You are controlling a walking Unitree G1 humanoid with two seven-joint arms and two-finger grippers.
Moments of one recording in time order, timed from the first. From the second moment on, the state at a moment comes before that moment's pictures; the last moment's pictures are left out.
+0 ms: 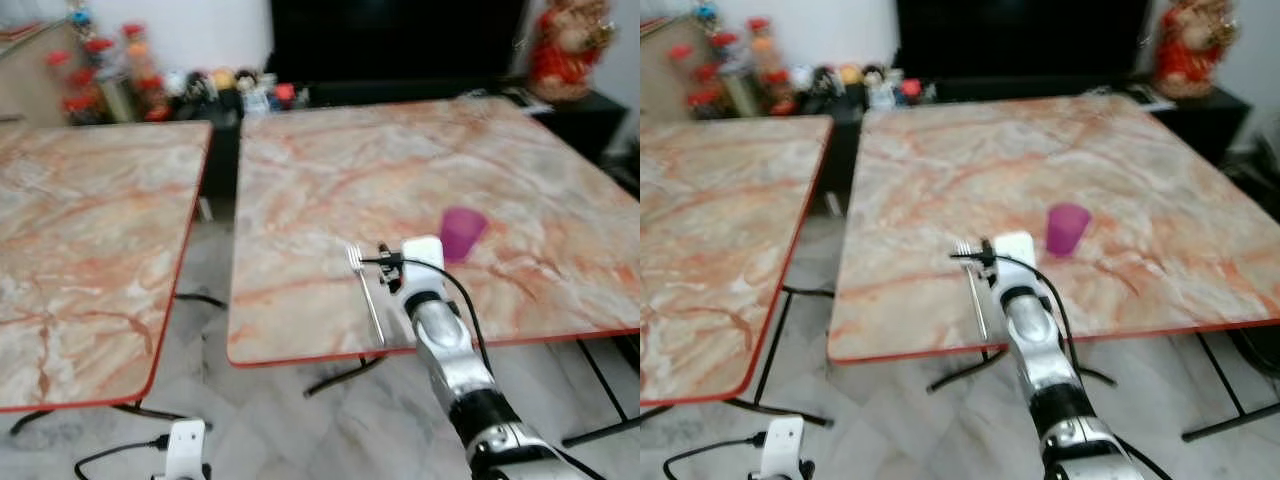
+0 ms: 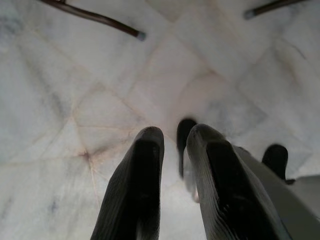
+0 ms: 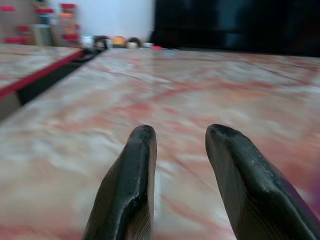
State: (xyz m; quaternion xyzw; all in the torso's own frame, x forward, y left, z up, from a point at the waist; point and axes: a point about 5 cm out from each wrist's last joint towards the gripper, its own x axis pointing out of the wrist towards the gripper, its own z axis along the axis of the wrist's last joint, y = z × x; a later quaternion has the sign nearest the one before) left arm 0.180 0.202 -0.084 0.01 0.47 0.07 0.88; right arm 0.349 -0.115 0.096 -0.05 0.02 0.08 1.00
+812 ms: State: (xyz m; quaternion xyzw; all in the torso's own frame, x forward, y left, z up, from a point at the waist) left arm 0.182 0.210 -0.081 0.01 0.46 0.08 0.88; right arm 0.346 -0.112 0.078 -0.07 0.09 0.04 0.99
